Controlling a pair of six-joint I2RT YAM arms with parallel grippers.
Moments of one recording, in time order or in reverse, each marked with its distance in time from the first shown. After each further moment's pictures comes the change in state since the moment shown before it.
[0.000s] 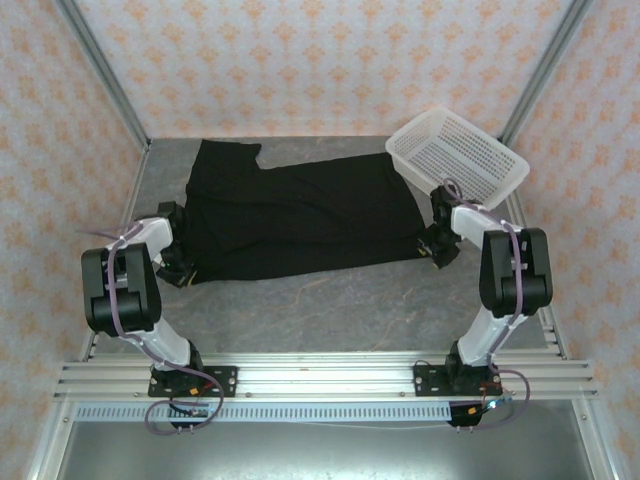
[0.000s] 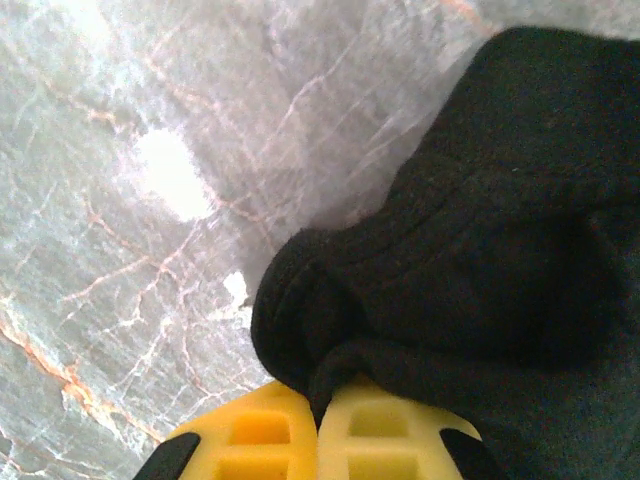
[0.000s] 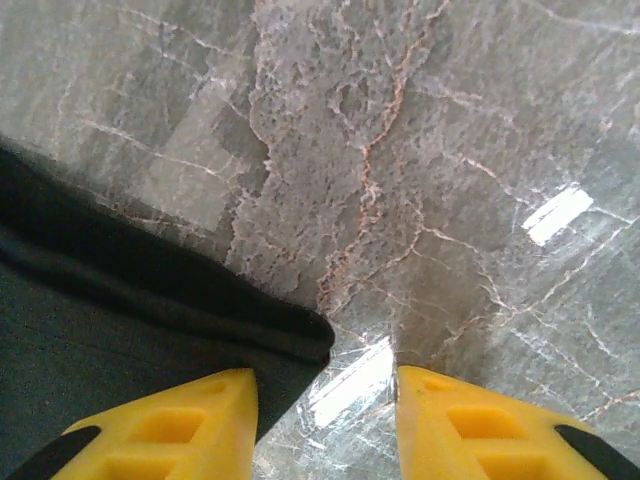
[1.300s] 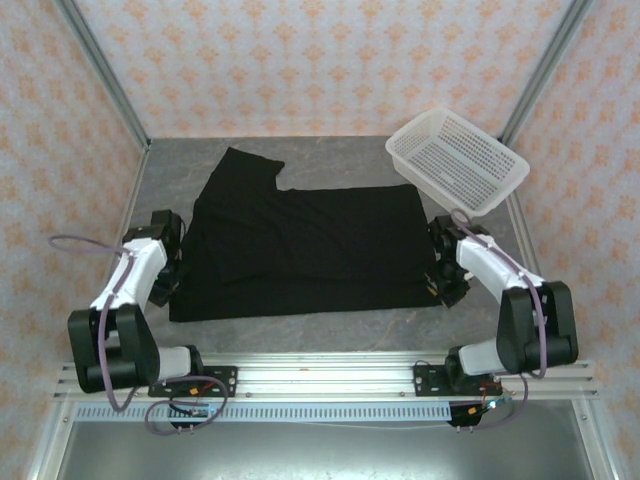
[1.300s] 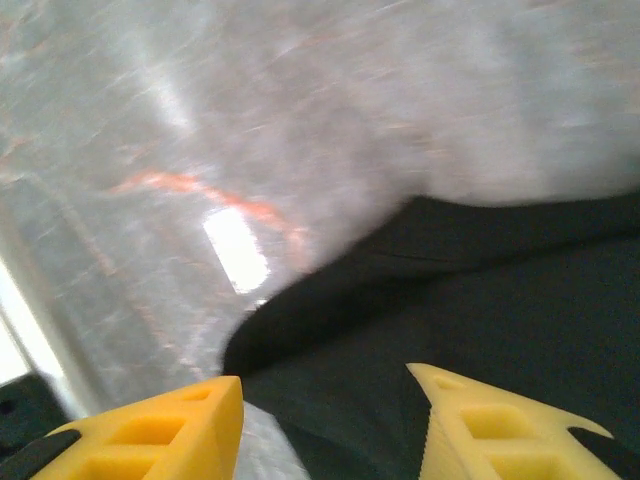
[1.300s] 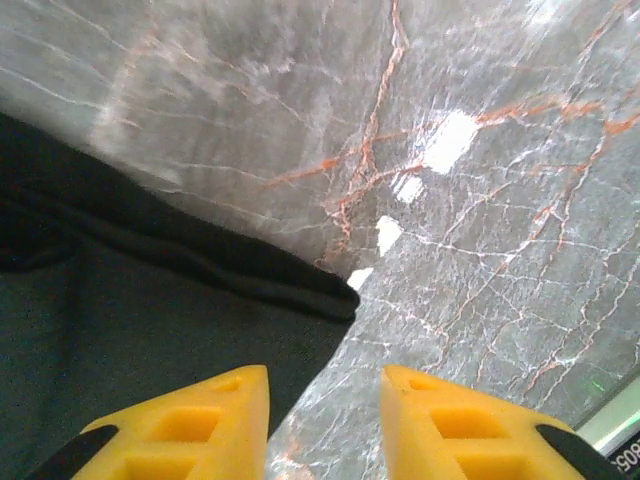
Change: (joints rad) left arm -0.062 -0.365 -0.066 -0.222 -0.207 0.000; right arm 0.090 -0.383 -0.239 -0.301 0.086 0.206
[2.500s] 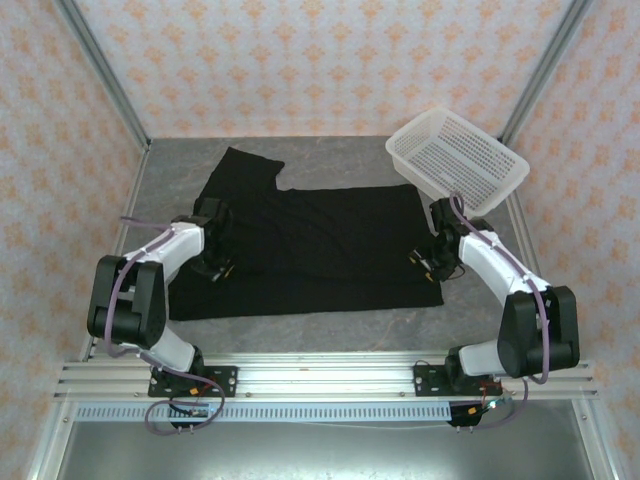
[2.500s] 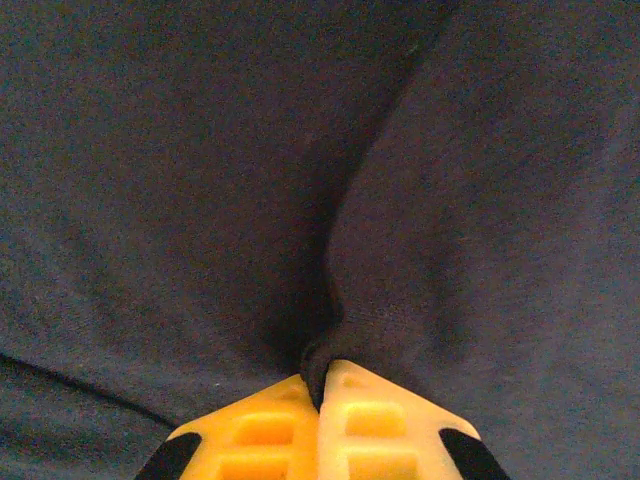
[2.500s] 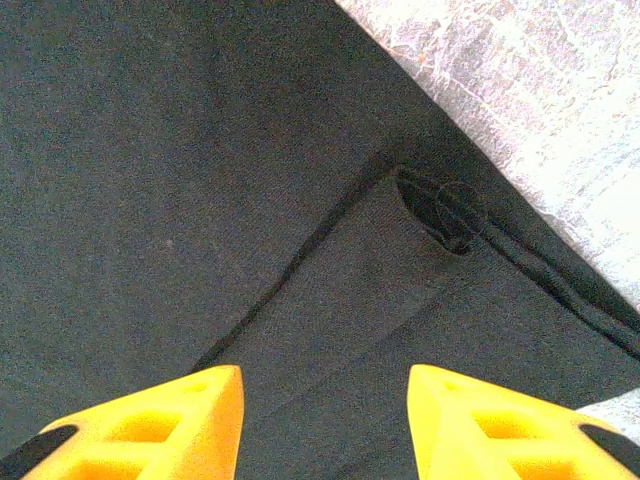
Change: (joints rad) left arm -0.263 0.282 0.048 0.304 0.295 -0.126; right arm 0.000 -0.001 0.057 0.233 -0.191 -0.151
